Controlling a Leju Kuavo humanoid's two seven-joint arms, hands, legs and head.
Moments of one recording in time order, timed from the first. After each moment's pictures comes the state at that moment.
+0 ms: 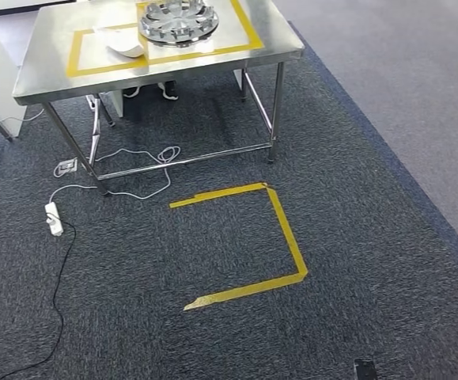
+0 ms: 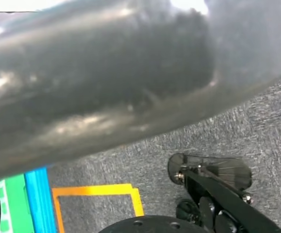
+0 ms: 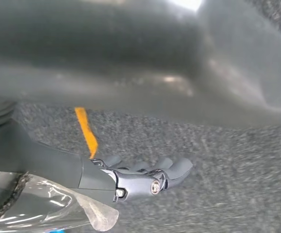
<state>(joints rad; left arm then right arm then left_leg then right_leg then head) -0.02 -0.33 1.56 -0.65 -1.28 -0.07 -0.18 -0.02 0.12 -0.70 -0.36 0.65 -0.25 -0.32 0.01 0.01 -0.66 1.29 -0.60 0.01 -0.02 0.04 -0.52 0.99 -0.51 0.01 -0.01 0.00</state>
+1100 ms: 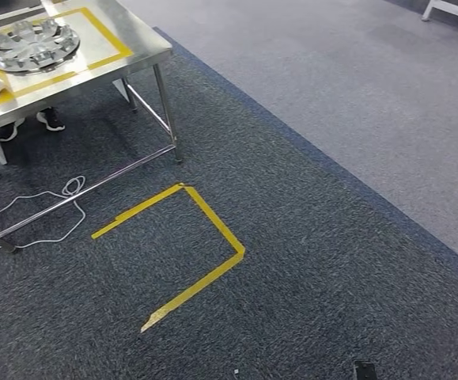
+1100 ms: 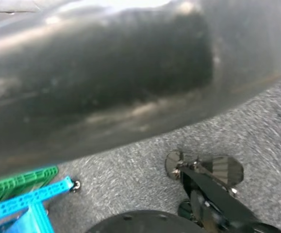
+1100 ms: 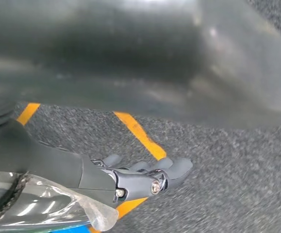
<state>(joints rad) -0.02 -0.33 1.57 -0.65 -1.28 -0.07 -0.19 -0.02 0.14 -0.72 -0.36 0.66 -0.23 -0.32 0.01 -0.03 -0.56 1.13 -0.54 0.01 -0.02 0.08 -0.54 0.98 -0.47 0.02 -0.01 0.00</state>
